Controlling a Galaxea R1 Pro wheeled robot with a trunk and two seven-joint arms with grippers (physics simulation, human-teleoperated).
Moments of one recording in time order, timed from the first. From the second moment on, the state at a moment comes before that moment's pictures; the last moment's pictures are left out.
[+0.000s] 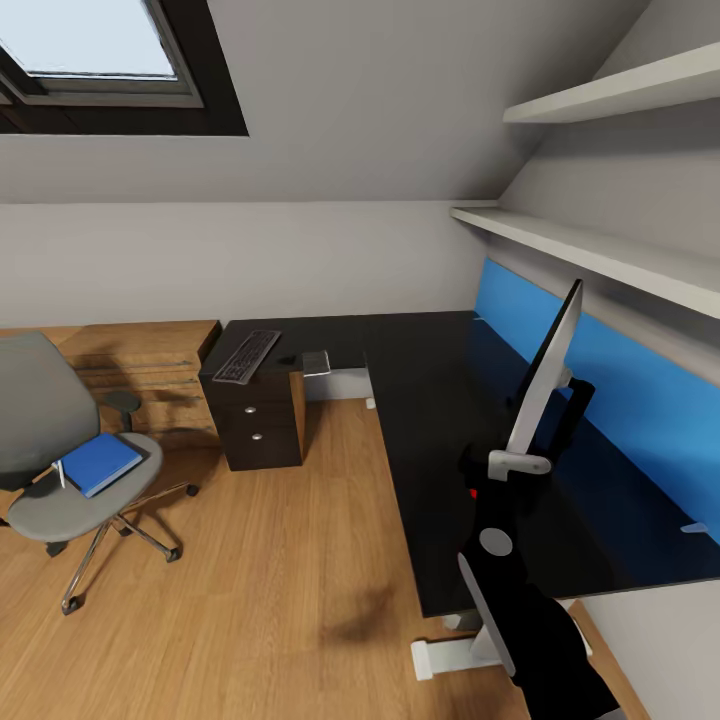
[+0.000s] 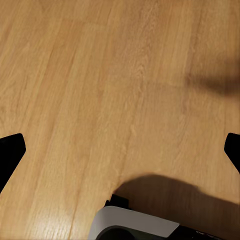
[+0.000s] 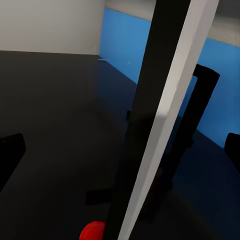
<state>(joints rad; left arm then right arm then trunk) -0.11 0.02 -0.01 -0.22 0.31 -0.55 0.03 -0.41 0.05 0.22 -1.40 0.08 0.22 -0.62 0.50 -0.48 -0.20</state>
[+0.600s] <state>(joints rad) -0.11 0.02 -0.01 -0.22 0.31 -0.55 0.03 -0.41 0.03 0.12 -1.35 0.08 0.22 -0.57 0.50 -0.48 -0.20</state>
